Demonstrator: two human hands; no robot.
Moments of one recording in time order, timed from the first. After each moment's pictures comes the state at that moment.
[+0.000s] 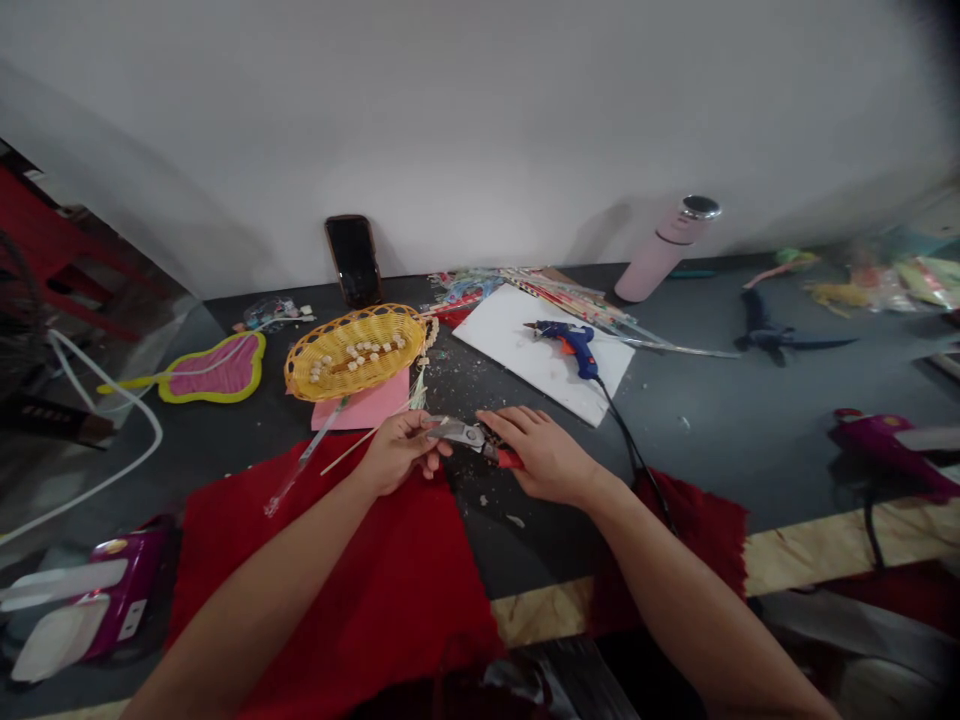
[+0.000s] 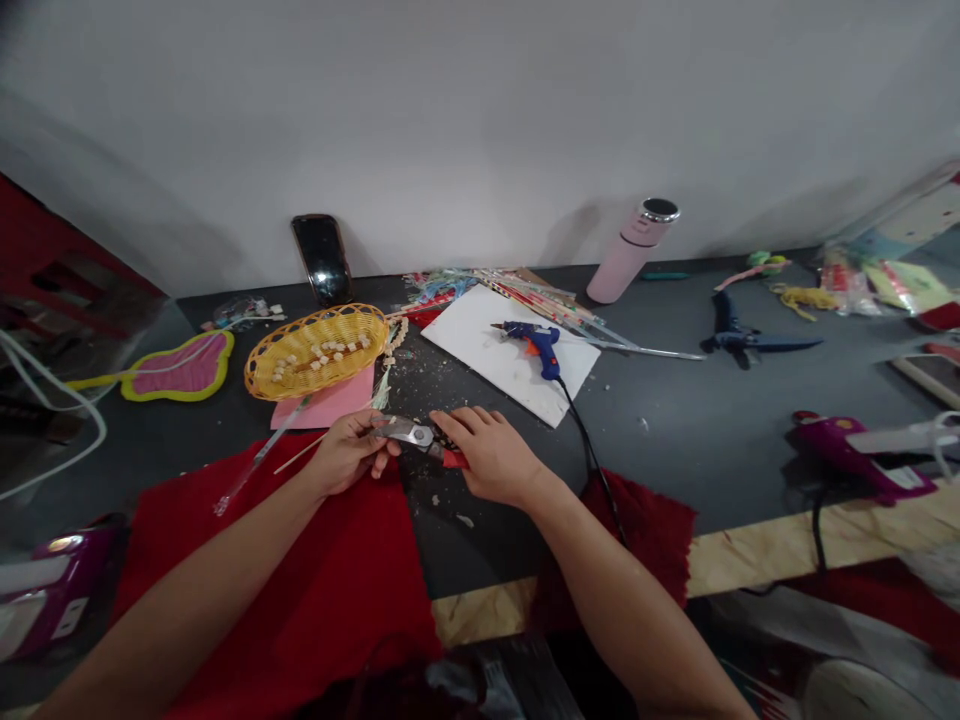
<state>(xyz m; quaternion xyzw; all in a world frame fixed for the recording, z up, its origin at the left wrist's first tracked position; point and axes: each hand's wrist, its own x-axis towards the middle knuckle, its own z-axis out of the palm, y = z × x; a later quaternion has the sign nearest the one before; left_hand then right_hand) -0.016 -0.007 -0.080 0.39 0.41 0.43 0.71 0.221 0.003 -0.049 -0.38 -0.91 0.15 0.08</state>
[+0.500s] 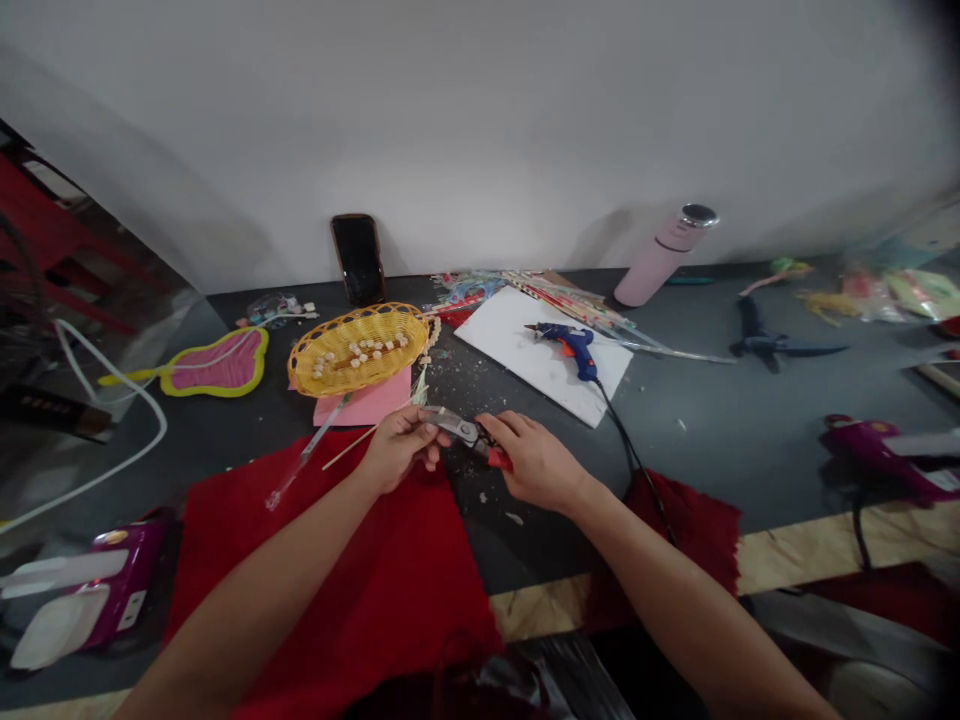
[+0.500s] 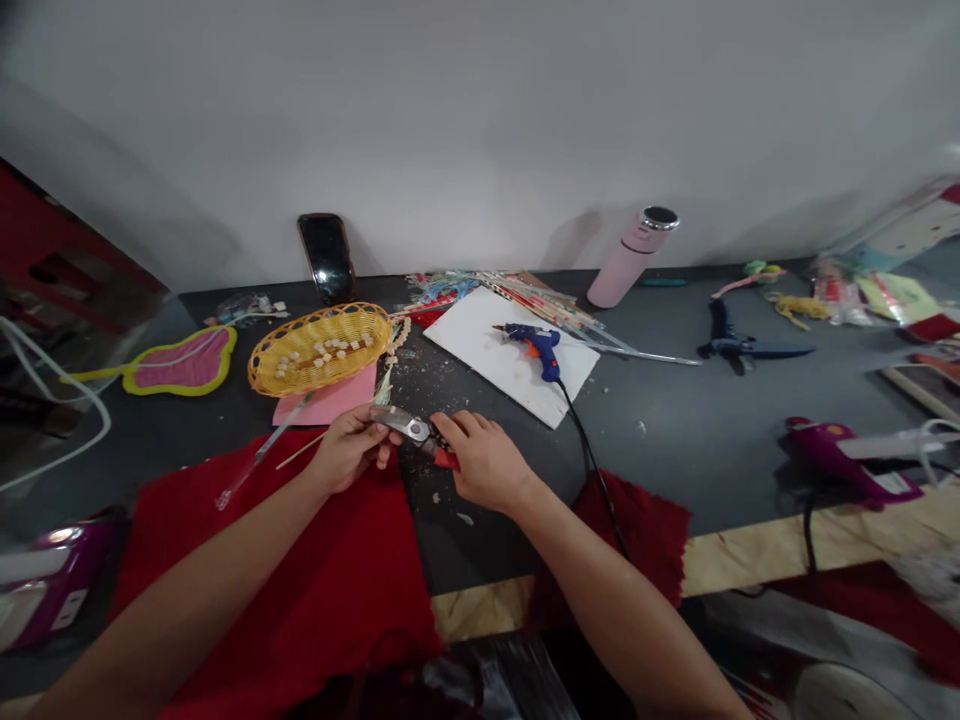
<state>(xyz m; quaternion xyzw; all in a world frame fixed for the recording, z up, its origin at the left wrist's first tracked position) -0.015 -0.010 -0.085 0.39 0.40 0.47 0.68 0.209 -0.006 -0.058 -0.41 -0.90 0.13 0.10</state>
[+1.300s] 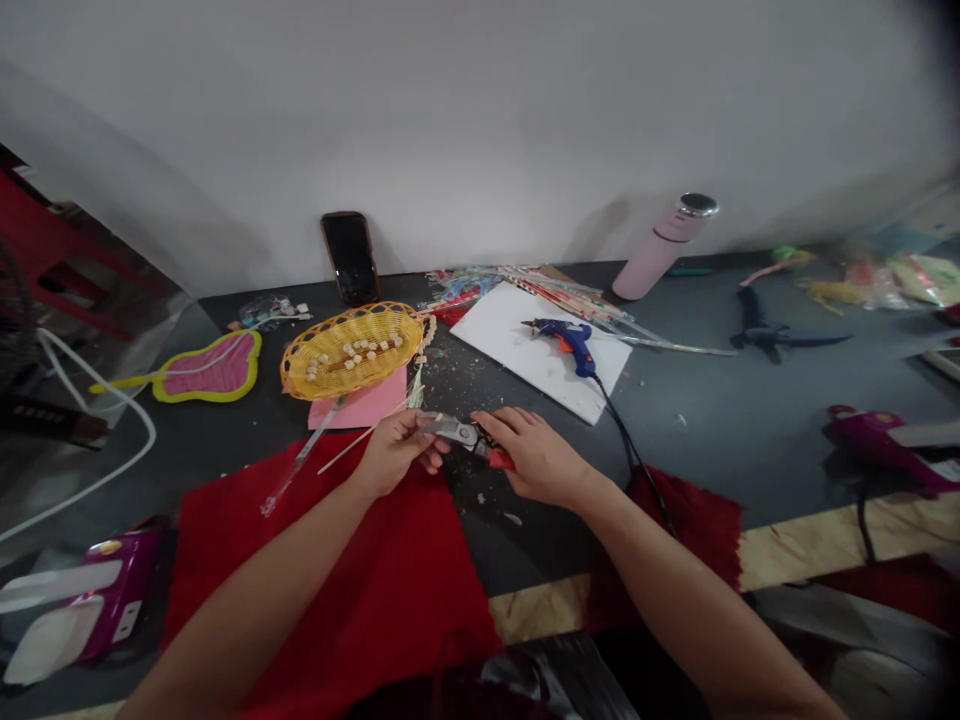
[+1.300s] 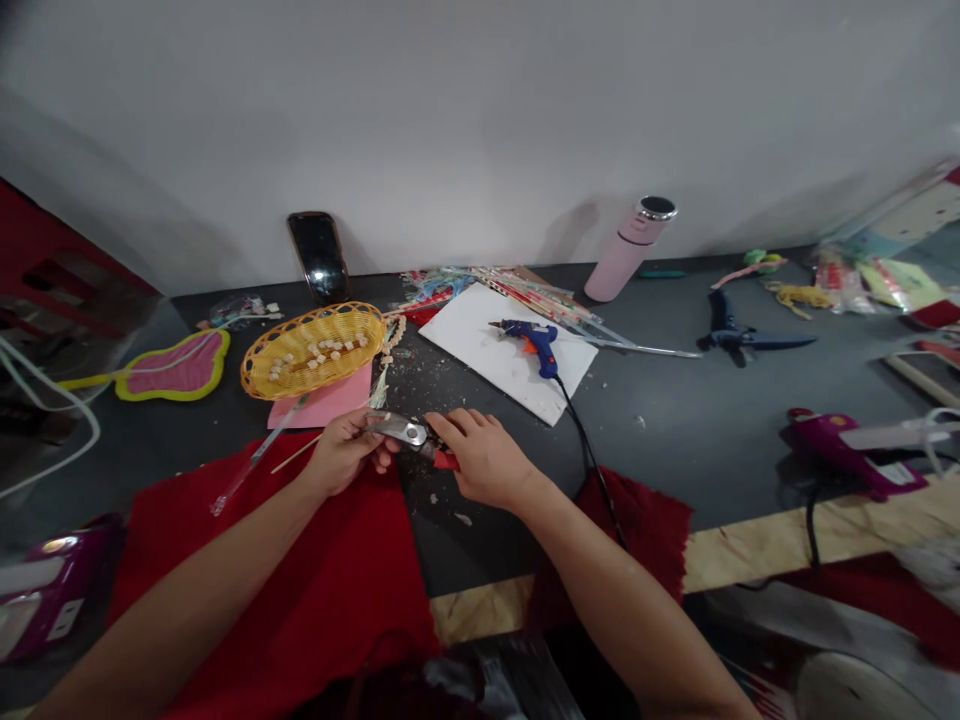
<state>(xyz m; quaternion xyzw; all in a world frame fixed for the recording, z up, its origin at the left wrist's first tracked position) -0.015 -0.012 -0.082 0.43 0.45 0.43 0.66 0.214 0.000 -0.052 -0.38 -0.91 0.15 0.08</state>
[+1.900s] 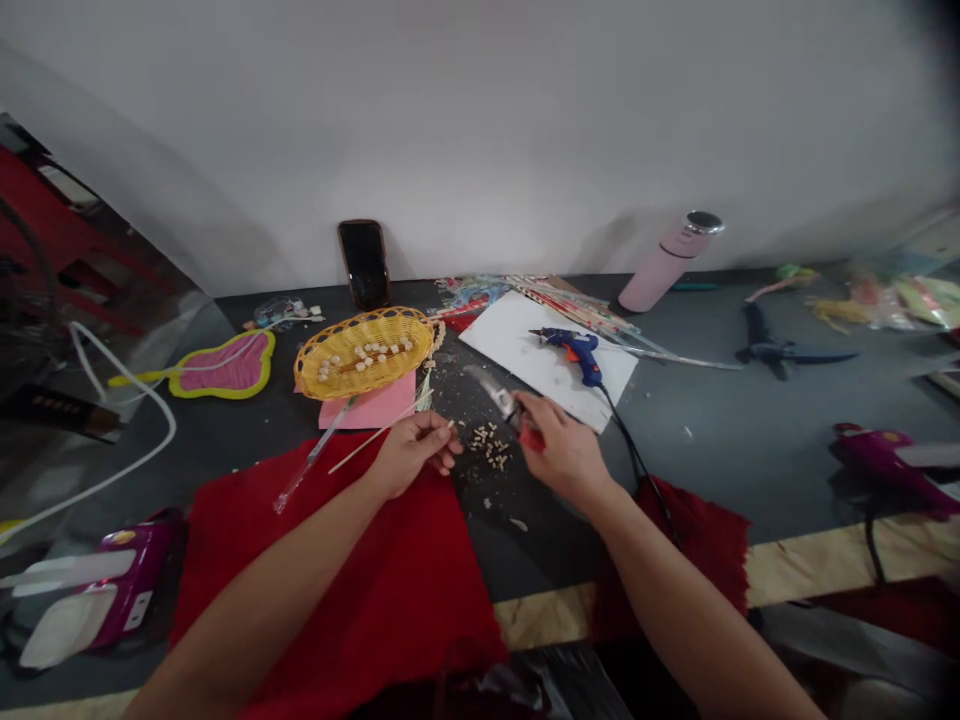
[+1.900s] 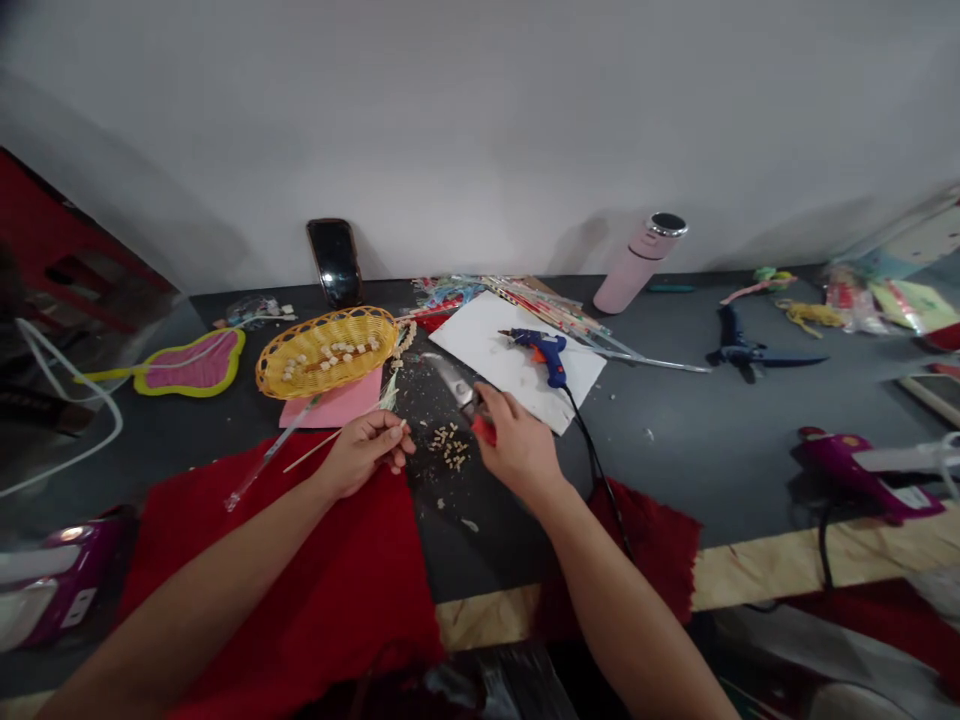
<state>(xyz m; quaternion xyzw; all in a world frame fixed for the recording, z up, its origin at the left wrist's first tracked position) -0.010 -0.011 -0.079 0.42 0.43 0.43 0.68 0.228 0.006 -0.067 -0.55 -0.82 0.07 0.16</state>
